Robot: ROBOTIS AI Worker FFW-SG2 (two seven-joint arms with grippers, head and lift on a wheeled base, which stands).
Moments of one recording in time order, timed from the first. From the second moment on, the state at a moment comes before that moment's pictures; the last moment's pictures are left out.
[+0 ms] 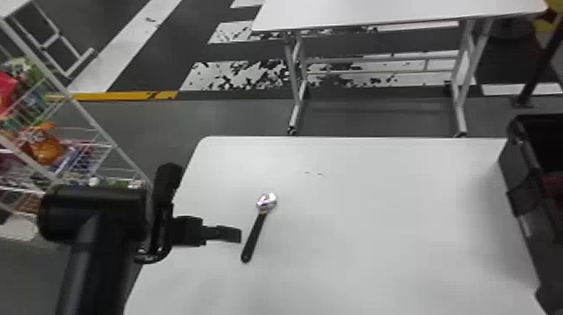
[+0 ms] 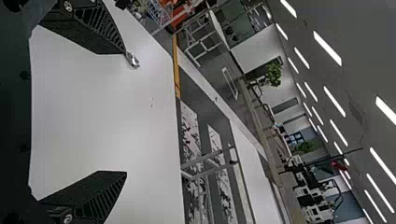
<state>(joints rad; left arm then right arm) 0.05 0.33 0.21 -1.86 -0.10 1.57 -0.78 0.85 -0.04 -0.40 -2.30 -0.43 0.43 0.87</state>
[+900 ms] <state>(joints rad) -0.18 0.28 -0.13 -1.60 -0.35 1.57 -0.75 0.83 -0.04 -0.45 -2.24 -0.51 0.39 0.91</state>
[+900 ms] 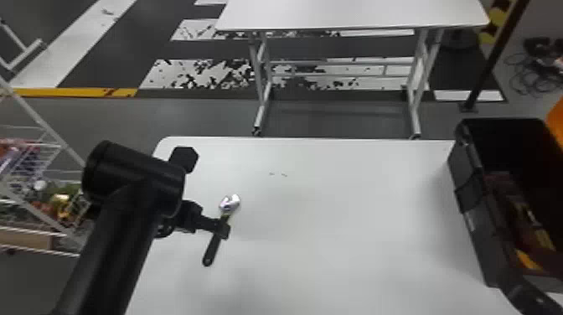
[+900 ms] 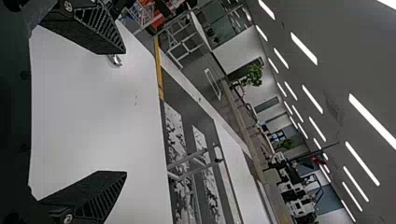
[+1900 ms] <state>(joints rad) -0.20 0.25 -0.19 -1.48 -0.43 1.57 -0.73 0.80 -0.03 -0.51 -2.17 -0.59 0.38 0.95</state>
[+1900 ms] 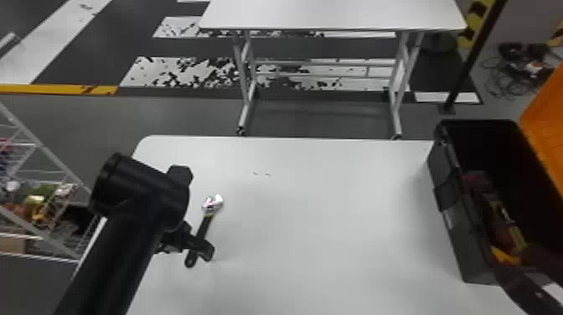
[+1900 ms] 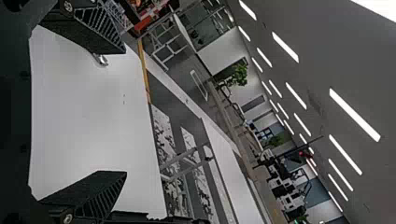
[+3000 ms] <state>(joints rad) -0.26 0.21 -0.21 -1.36 -0.46 1.57 -0.72 0.78 -0.03 -0.56 -2.13 -0.63 0.39 0.97</state>
